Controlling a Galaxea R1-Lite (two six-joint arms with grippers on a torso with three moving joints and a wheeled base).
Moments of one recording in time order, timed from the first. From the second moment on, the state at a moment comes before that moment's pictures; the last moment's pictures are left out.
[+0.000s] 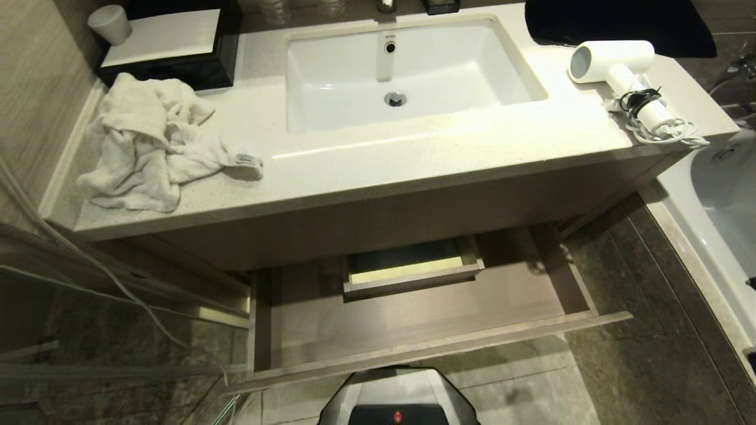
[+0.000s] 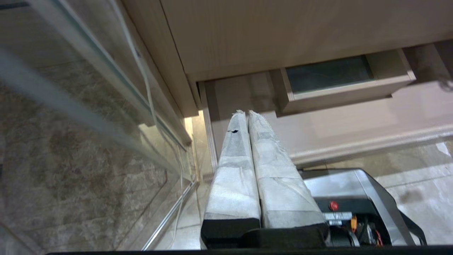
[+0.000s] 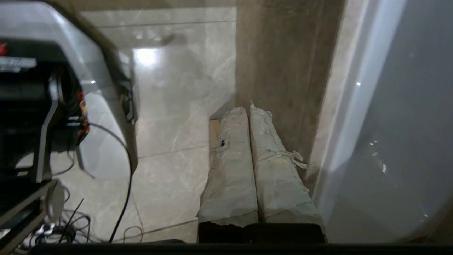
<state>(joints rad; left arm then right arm) 0.00 0.00 0.00 0.00 0.00 0.00 -0.10 1.08 -0.55 0.21 -0.22 -0.30</state>
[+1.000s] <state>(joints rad) 0.00 0.00 0.00 0.00 0.00 0.00 -0.07 1.08 -0.50 0.20 -0.22 -0.29</state>
